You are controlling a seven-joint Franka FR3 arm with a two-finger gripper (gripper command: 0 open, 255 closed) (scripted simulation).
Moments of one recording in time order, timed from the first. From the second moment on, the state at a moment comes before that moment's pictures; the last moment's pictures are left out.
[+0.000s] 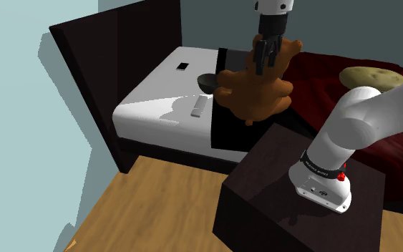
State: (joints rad) arm -0.02 -0.76 0.05 -2.44 0.06 1.55 -0.01
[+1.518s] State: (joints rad) arm -0.14 -0.04 0.15 -2.30 0.05 2.20 0.44
